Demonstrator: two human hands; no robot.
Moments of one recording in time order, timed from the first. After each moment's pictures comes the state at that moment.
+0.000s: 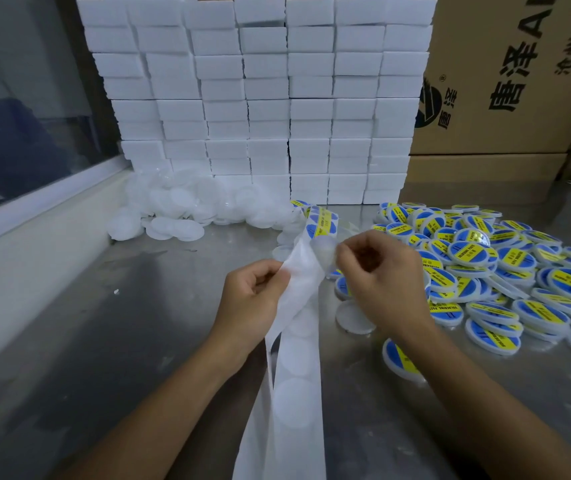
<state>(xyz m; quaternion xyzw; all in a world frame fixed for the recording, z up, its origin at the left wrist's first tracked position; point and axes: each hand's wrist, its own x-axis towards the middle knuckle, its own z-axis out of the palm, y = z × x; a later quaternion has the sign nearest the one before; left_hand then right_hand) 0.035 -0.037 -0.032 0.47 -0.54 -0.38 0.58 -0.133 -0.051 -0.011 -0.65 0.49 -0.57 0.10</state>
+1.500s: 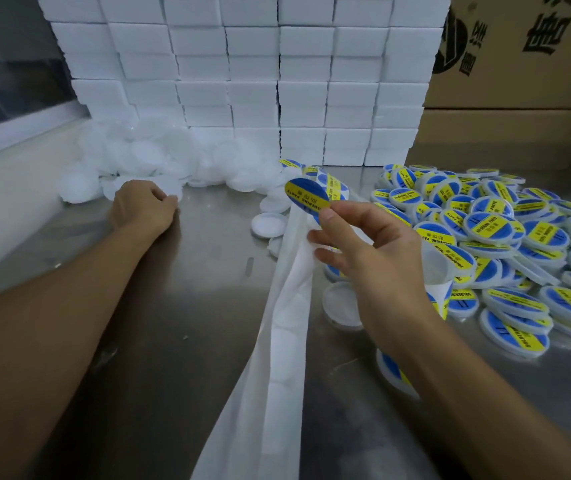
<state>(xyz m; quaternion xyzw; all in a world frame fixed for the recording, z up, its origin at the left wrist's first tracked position) 0.159 -0.217 -0.054 0.79 -0.48 -0.01 0.37 -0.126 -0.061 -0.019 -0.46 0.39 -0.65 0.47</state>
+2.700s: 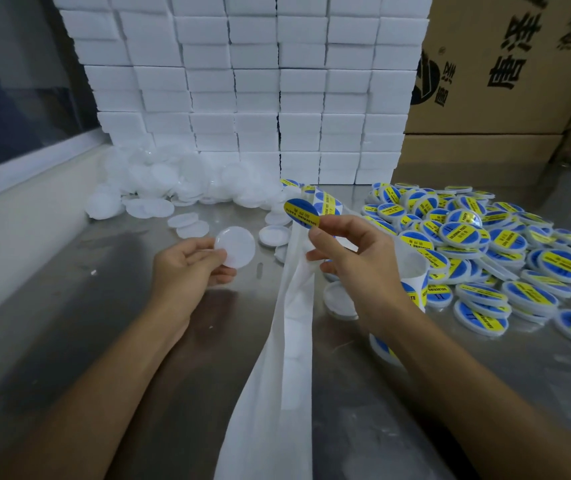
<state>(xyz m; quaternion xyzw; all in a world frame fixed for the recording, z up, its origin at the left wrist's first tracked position) 0.089 -0.072 -0.051 0.53 -0.41 -0.40 0.63 -0.122 -0.047 -0.013 -0.52 0.42 -0.60 0.43</state>
